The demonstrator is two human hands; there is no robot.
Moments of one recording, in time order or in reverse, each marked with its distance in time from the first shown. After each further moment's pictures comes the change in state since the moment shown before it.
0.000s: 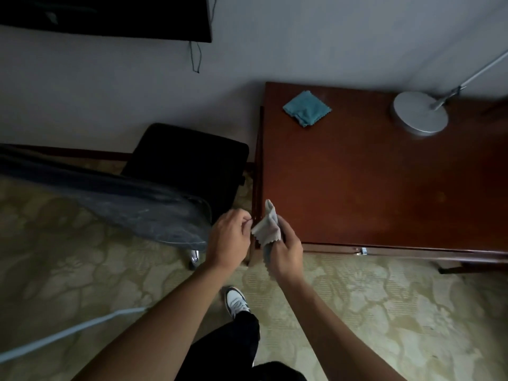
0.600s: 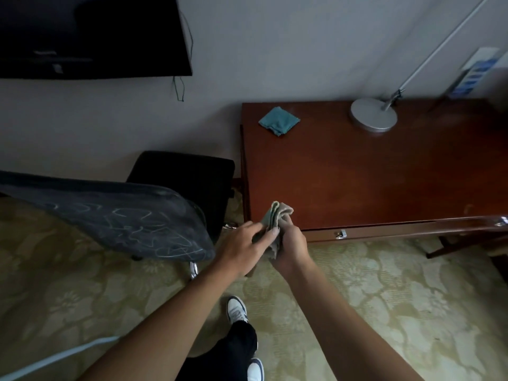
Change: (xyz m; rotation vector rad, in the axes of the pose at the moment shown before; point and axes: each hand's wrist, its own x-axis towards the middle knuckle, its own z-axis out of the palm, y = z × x) left_hand -0.055 0.057 -0.045 -0.209 -0.420 0.066; right_hand -0.051 -0.040 -0.028 0.697 -0.026 0.329
